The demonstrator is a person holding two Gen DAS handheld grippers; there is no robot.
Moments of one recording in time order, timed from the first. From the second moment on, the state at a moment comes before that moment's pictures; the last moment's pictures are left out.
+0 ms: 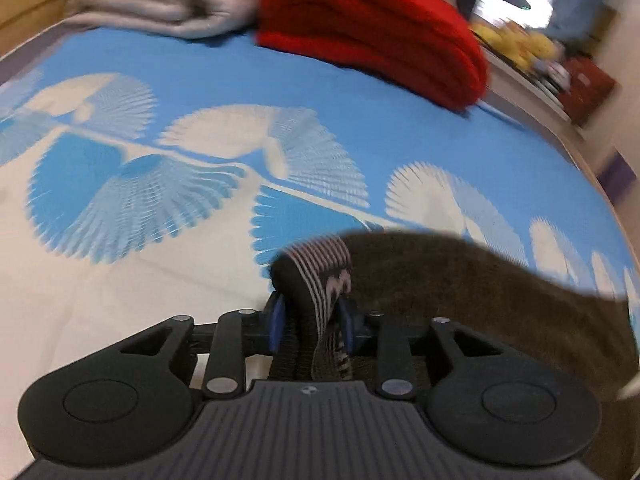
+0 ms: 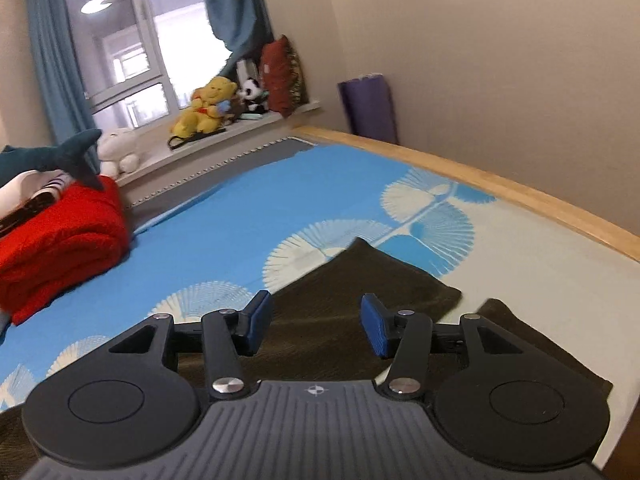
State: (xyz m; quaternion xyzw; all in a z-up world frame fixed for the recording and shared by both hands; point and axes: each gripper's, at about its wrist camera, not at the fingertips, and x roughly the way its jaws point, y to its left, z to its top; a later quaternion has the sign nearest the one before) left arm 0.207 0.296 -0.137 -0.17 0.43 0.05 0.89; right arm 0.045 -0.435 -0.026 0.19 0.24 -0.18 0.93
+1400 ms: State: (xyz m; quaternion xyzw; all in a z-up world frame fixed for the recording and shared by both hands) left arm 0.062 0.234 -0.180 0.09 0.63 -0.02 0.77; right arm 0.024 -0.425 -0.039 0.21 0.31 -0.11 0.92
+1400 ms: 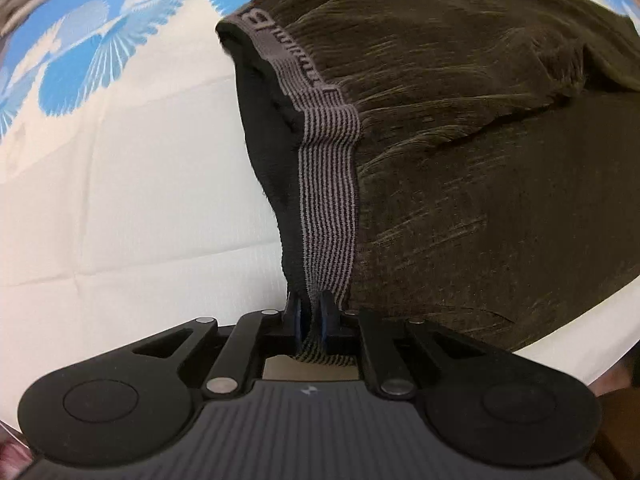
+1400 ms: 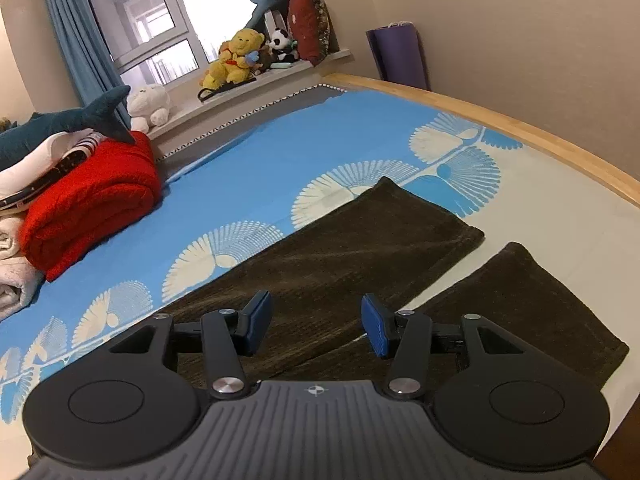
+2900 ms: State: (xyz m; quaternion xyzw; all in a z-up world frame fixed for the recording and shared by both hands) left arm 0.218 0.181 -0.102 0.00 0.38 0.01 0.92; right arm 0.071 -0.369 -0.021 0.07 0.26 -0.01 0.96
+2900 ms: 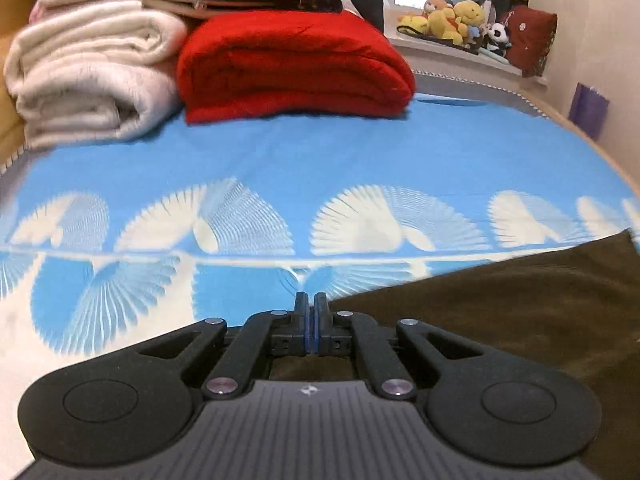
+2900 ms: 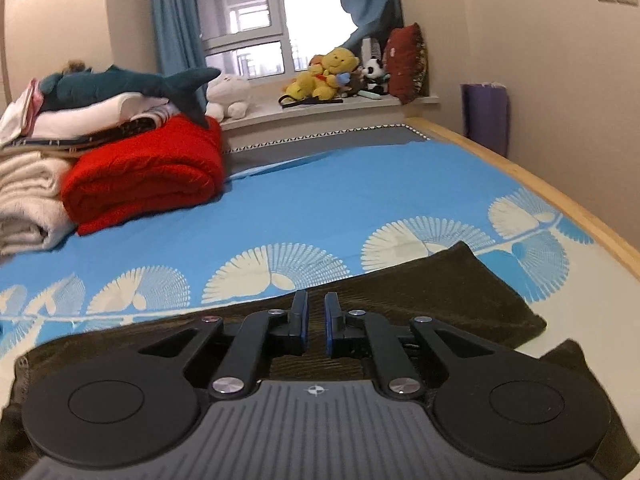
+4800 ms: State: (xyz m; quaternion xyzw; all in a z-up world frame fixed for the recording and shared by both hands) left arm 0.036 0.207 -0.154 -0.27 0.53 -0.08 0.80; right arm 0.047 -0.376 -0.037 0.06 0.30 -0.02 0.95
